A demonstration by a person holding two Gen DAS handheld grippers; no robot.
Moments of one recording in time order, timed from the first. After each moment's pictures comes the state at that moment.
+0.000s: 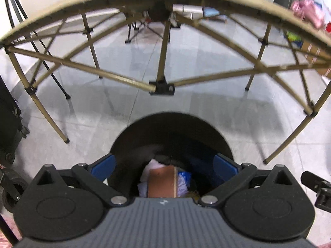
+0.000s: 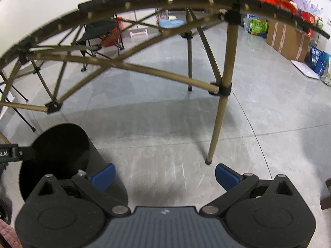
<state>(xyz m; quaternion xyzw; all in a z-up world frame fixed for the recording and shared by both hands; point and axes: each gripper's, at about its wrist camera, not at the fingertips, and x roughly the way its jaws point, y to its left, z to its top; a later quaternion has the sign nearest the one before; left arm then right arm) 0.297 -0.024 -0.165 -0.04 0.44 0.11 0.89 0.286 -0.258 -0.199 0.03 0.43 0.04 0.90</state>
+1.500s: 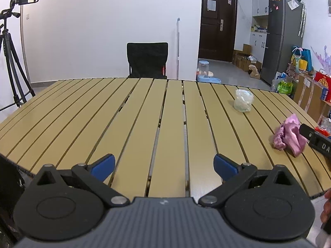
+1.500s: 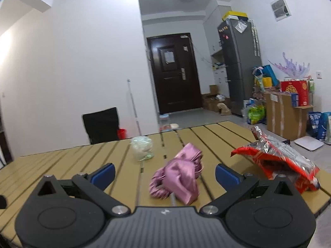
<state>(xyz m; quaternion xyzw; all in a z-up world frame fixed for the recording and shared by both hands) 0.390 -0.023 0.016 -0.03 0.29 0.10 0.95 0.436 -0.278 -0.032 0.09 0.14 0.03 0.99</state>
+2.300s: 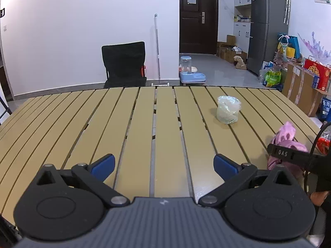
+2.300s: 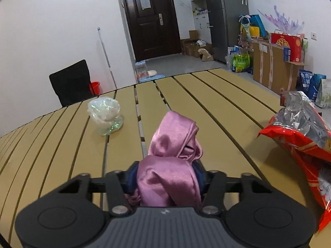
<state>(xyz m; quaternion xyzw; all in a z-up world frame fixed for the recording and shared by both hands) 0.483 -0.057 0.019 0.00 0.30 0.05 0.95 0.578 -0.267 -0.065 0.10 0.31 -0.02 0.94</state>
